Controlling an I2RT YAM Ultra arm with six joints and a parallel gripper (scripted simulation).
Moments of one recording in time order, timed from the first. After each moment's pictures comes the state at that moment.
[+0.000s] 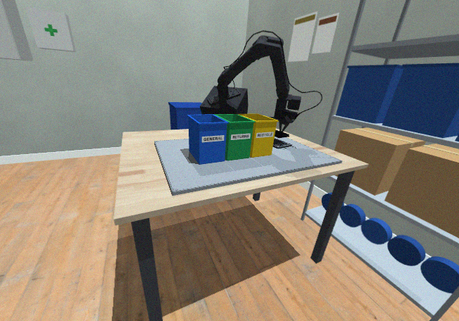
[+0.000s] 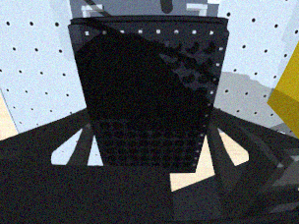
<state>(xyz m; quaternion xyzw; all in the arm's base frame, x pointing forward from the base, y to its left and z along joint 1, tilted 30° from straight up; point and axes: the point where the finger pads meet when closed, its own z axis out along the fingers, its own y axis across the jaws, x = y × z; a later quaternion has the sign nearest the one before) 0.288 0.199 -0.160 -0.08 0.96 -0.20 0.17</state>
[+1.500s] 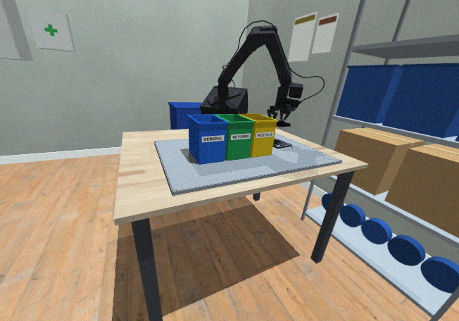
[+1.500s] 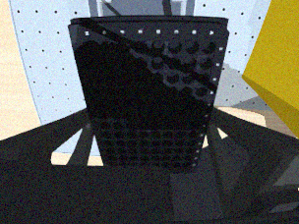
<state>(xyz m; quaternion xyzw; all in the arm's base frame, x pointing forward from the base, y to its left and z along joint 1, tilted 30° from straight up) 0.263 0.217 -0.105 -0.08 0.96 -0.20 0.16</state>
